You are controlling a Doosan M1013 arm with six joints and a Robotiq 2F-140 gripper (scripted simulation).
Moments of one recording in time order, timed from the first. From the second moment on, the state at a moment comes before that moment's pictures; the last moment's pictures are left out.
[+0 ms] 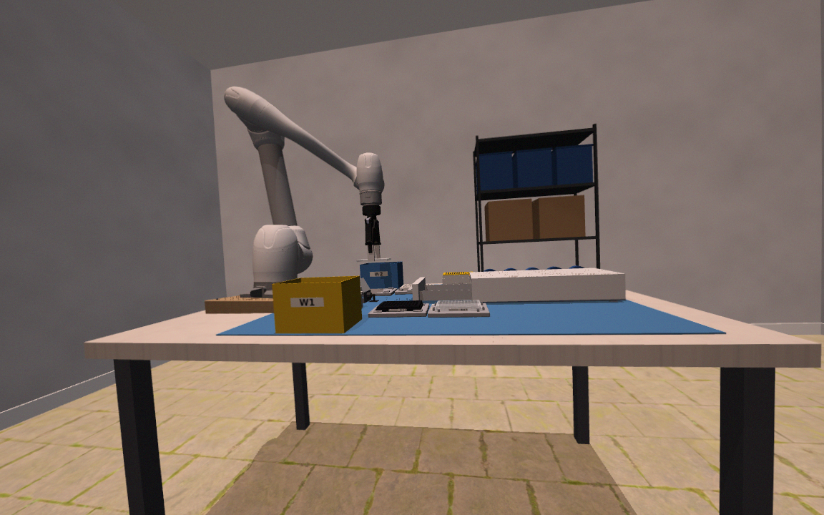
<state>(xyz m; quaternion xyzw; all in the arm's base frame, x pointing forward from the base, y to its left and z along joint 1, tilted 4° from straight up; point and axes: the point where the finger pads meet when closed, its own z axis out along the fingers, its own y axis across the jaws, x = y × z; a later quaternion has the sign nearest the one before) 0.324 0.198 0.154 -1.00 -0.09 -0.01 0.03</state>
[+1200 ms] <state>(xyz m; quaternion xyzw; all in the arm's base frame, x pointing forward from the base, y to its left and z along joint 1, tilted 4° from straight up) 0.374 0.129 0.150 -1.00 -0.09 -0.01 0.03</state>
